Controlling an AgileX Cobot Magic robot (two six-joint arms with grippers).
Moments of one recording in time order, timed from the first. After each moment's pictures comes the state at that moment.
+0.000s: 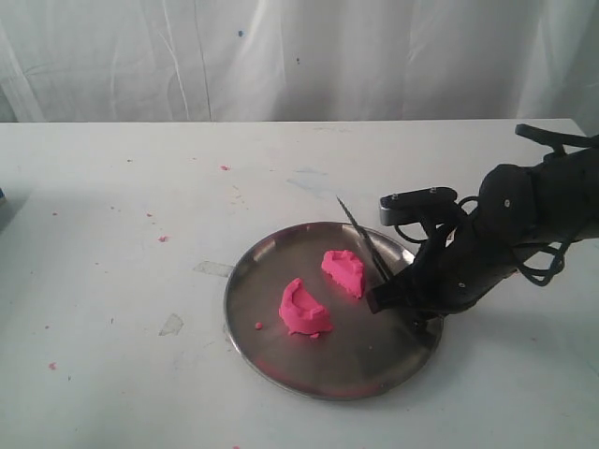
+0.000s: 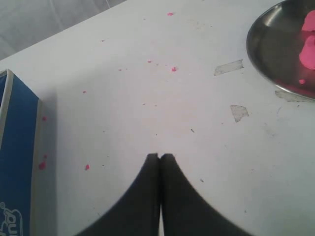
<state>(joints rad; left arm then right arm) -0.13 0.30 -0.32 -0.04 0.58 0.31 0.37 1.77 -0.89 0.23 0.41 -0.19</state>
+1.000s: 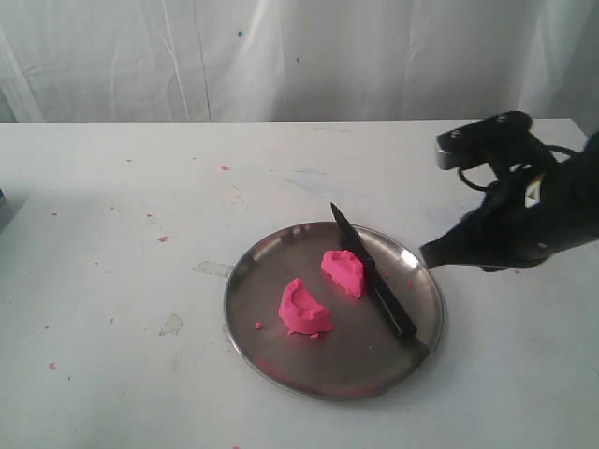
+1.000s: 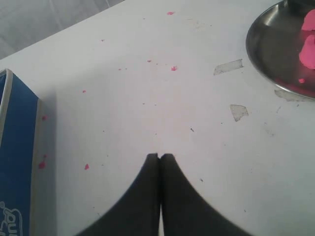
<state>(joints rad) -0.13 0.30 -0.32 -0.04 0.58 0.31 0.31 1.42 -0.81 -0.07 0.46 0.02</state>
